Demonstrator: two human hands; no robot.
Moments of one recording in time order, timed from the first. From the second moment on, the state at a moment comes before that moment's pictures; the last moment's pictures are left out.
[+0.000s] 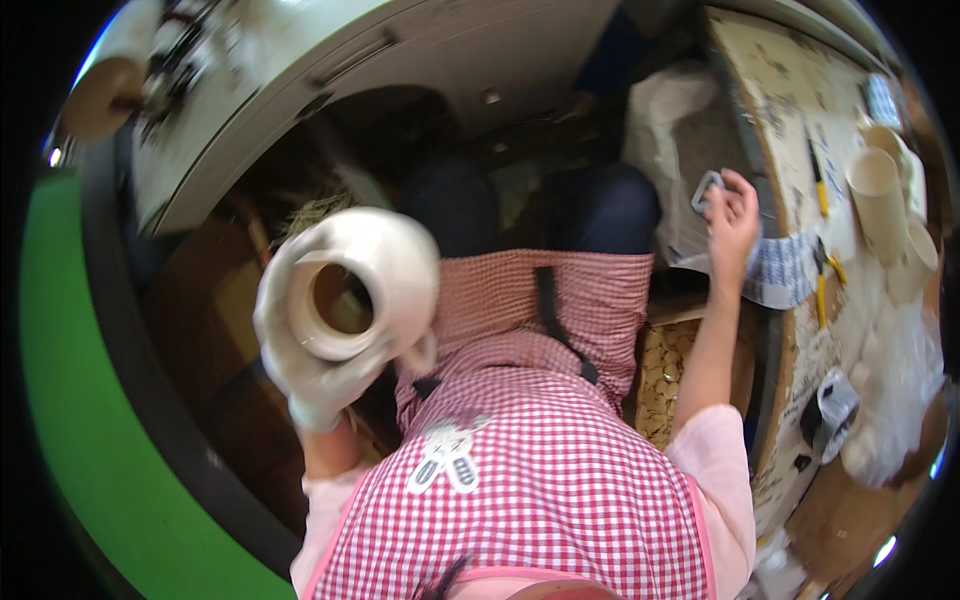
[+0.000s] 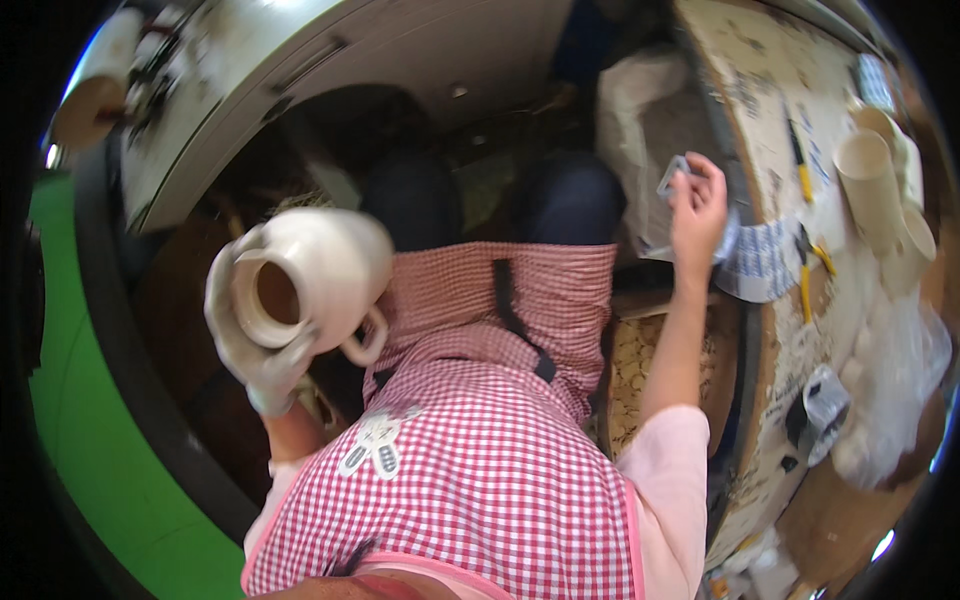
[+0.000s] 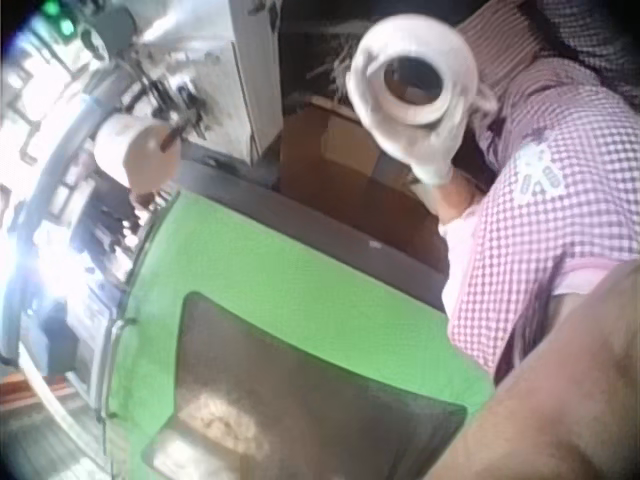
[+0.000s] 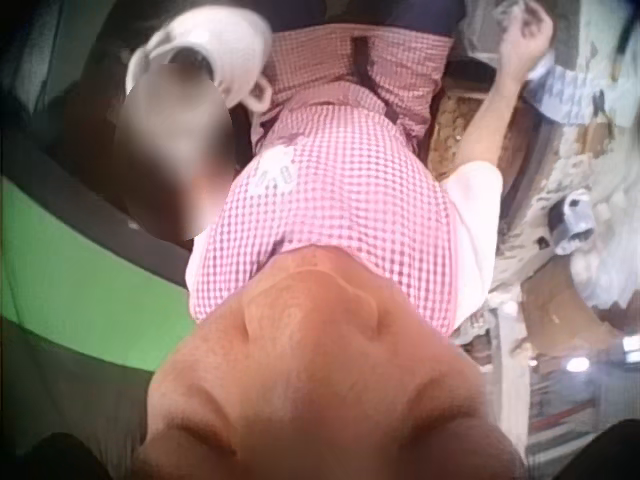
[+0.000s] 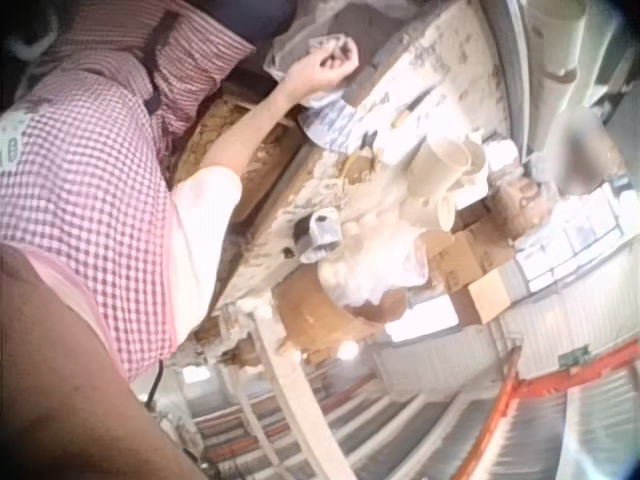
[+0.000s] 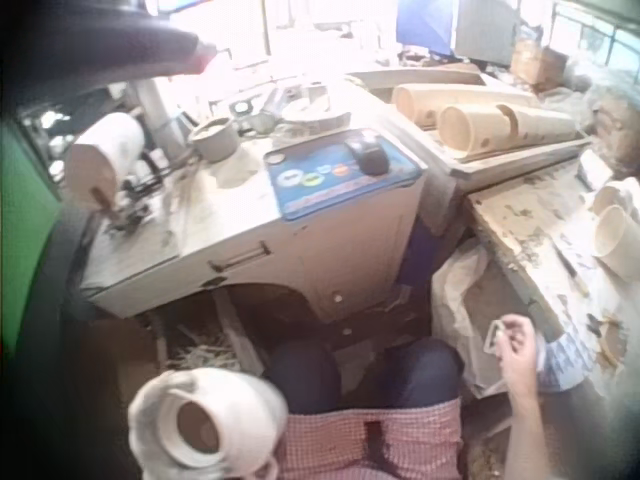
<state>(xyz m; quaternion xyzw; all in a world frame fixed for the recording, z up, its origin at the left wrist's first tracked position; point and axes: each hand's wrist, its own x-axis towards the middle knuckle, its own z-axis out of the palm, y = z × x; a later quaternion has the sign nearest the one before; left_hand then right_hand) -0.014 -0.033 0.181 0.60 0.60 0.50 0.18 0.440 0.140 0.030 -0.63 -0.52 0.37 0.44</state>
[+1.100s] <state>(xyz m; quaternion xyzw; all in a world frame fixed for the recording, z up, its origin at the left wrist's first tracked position) 0.025 -0.045 0.176 0.74 0.51 0.43 0.03 0.202 0.023 0.212 -0.16 -0.97 0.11 0.14</state>
